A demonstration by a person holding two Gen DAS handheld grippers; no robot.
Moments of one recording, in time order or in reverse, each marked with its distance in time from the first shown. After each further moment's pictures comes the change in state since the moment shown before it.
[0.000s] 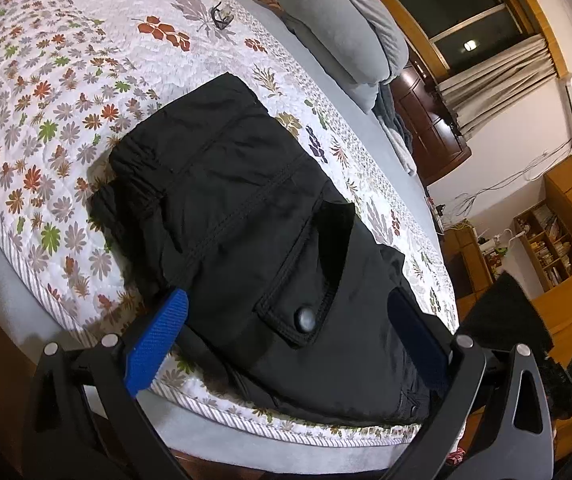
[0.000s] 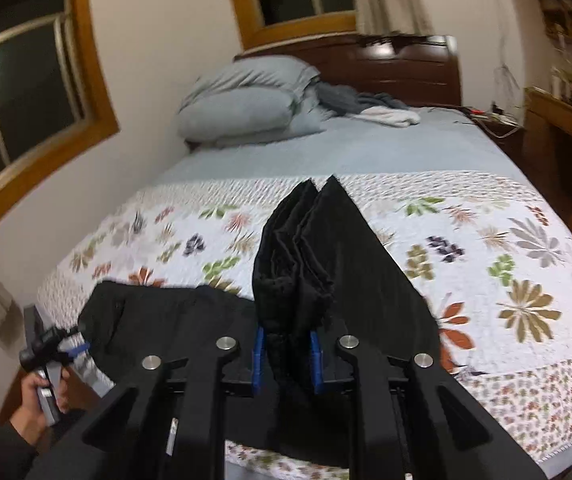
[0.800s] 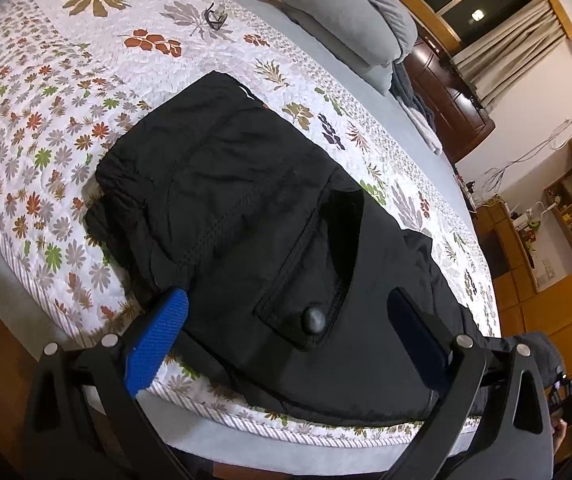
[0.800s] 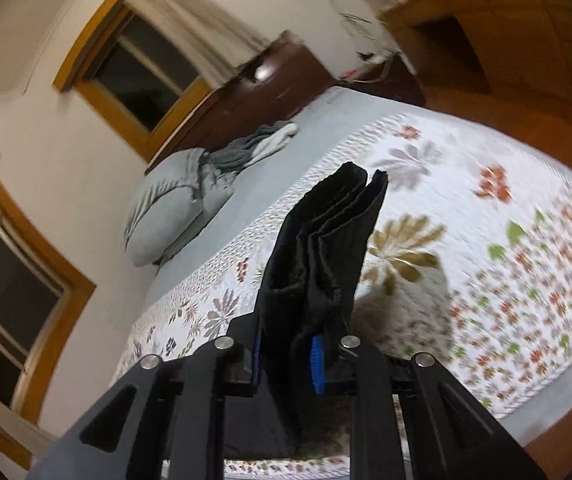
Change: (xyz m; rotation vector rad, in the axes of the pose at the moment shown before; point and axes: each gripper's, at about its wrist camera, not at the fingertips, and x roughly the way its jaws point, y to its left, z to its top) left arm 0.017 -0.020 0.007 0.095 0.028 0.136; right arm -0.112 -0.281 -0.062 0.594 -0.214 0.029
